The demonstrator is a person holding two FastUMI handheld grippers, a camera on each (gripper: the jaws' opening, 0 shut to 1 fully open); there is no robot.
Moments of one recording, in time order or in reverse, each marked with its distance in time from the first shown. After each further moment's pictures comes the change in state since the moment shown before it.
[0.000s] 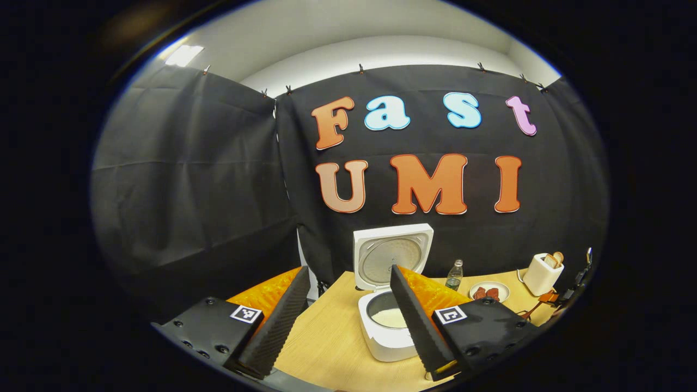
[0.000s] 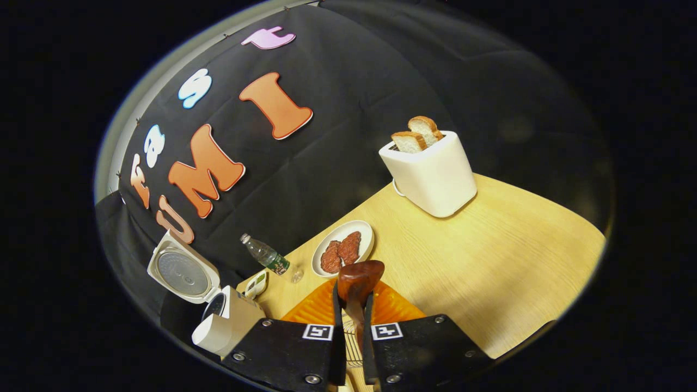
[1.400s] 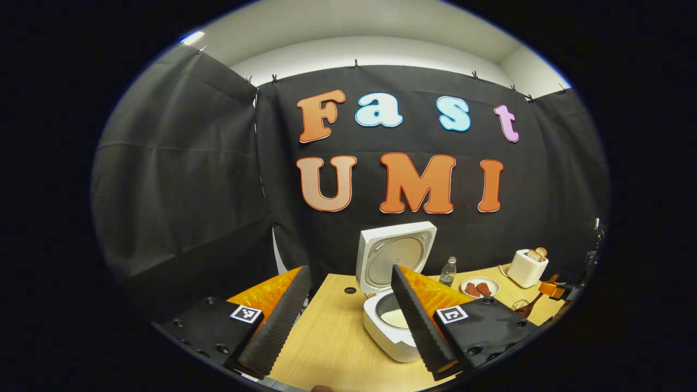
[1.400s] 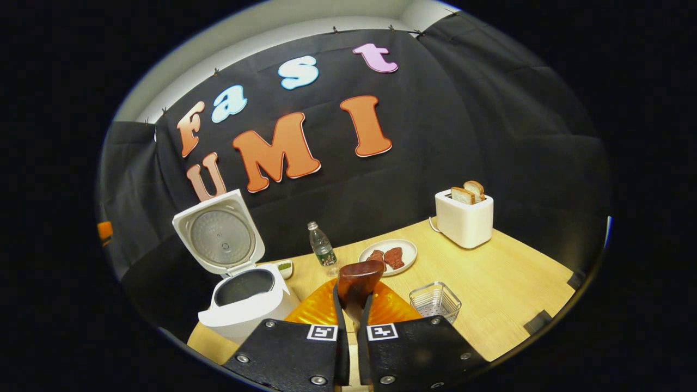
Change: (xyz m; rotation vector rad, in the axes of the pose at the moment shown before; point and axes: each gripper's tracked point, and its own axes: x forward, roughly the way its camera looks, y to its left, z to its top) left arm 0.065 0.086 -0.008 -0.004 -0.012 -0.217; right arm -0.118 0.159 -0.058 -0.355 -0.176 -0.013
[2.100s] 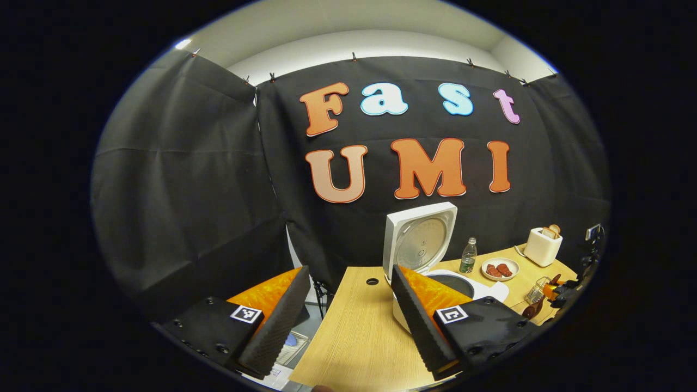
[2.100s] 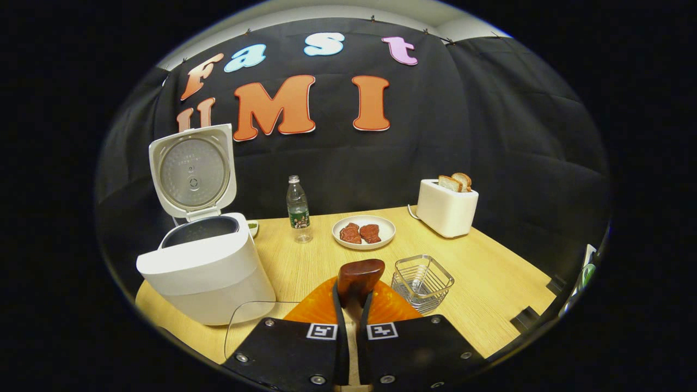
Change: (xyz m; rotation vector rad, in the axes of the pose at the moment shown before) left arm 0.002 0.049 -0.030 0.066 0.060 0.024; right arm 0.015 -0.005 -0.073 -0.233 0.027 -0.148
